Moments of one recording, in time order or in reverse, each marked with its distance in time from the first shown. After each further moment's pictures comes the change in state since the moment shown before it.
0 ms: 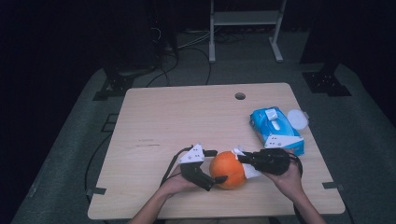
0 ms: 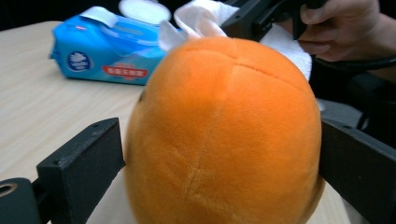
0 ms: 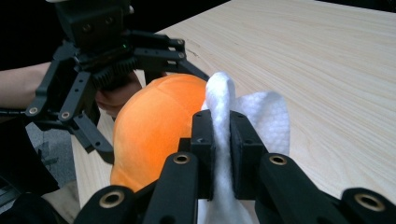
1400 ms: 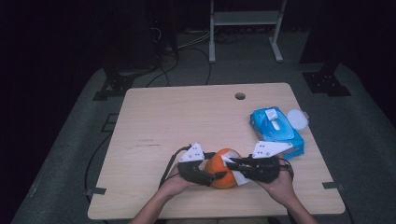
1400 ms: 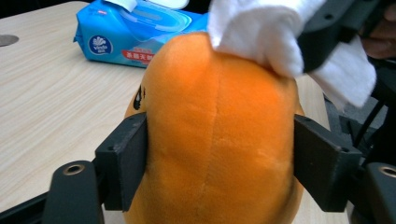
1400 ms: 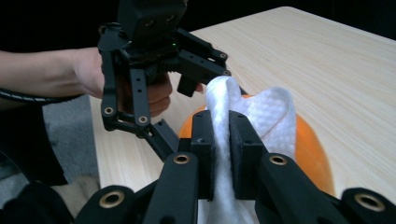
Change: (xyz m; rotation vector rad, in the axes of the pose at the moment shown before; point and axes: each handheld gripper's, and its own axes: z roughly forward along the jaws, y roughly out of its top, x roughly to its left) left arm -0.009 0.014 -0.012 0.095 0.093 -0.018; right arm 0.042 0.014 0.012 -0.002 0.036 -0.140
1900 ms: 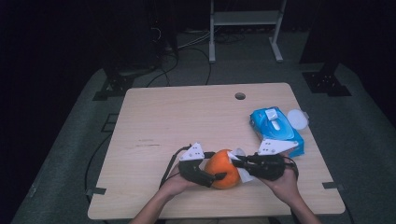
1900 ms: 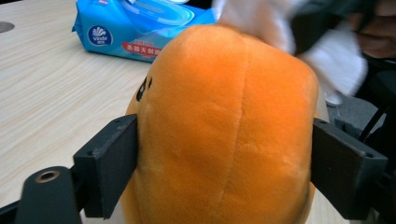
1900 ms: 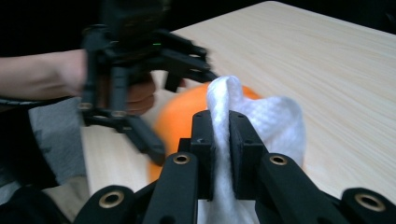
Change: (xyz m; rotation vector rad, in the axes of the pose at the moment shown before) left arm 0.004 -0.004 0.004 0.007 -0.001 -0.044; right arm -0.010 -0.007 -0.007 0.000 -0.032 0.043
